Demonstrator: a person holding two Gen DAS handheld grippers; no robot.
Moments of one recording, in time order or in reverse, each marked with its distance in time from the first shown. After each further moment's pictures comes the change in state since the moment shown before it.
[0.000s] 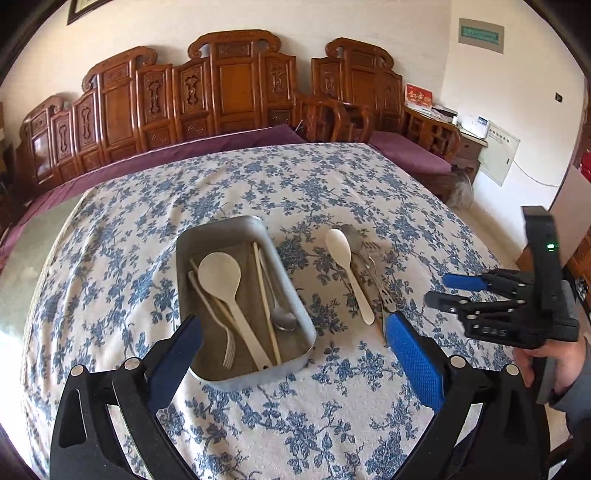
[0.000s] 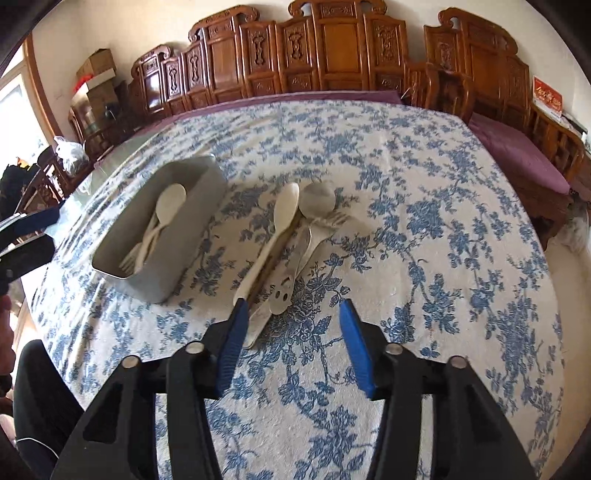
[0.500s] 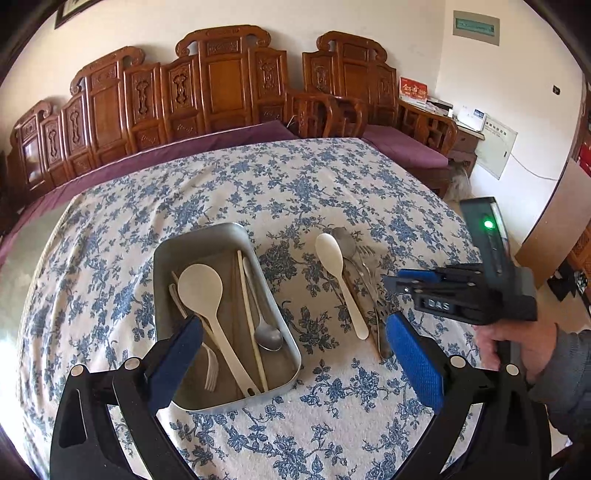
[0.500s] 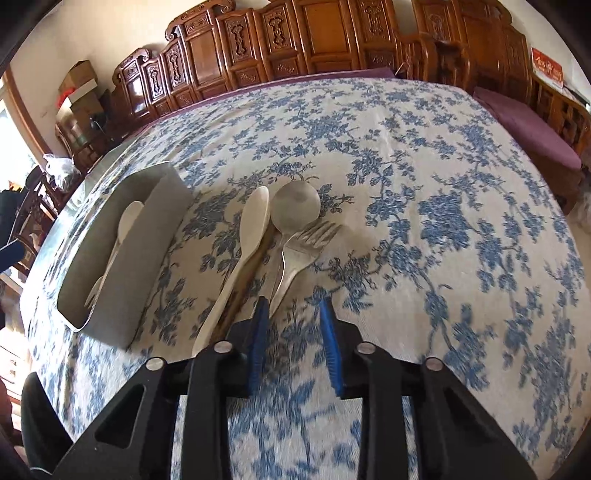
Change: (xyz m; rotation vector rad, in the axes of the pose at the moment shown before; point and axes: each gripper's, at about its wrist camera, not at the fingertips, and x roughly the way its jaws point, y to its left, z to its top) left arm 0.028 -0.010 0.014 0.016 0.028 -0.014; right arm 0.068 -0.025 0.033 0.082 0.051 0.040
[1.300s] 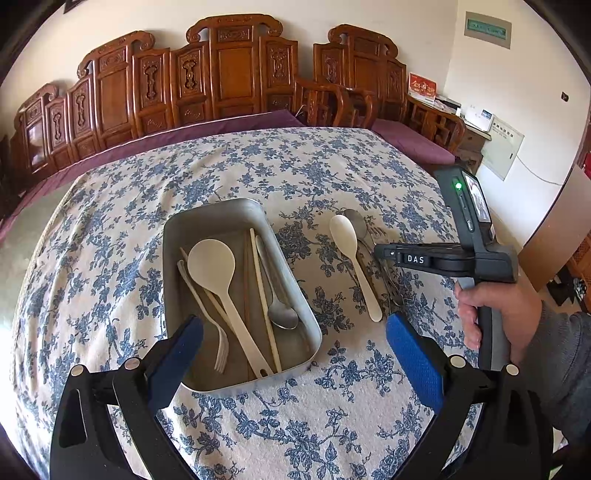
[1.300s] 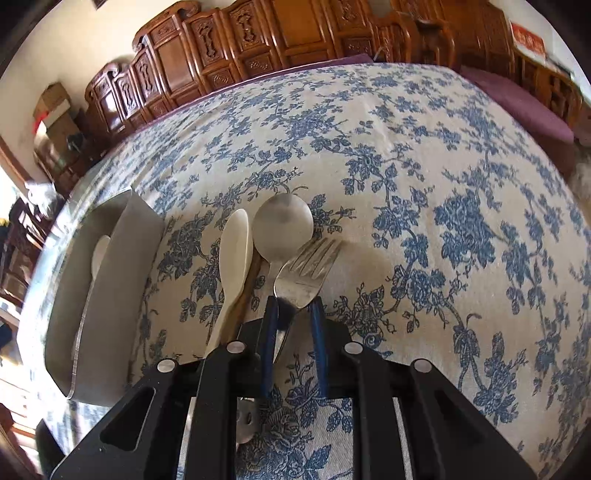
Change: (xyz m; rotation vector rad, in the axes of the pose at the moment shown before) left arm 0.001 0.018 -0.018 -0.041 0.029 -0.002; right arm 0.031 0.002 0.024 0.078 0.000 -0.062
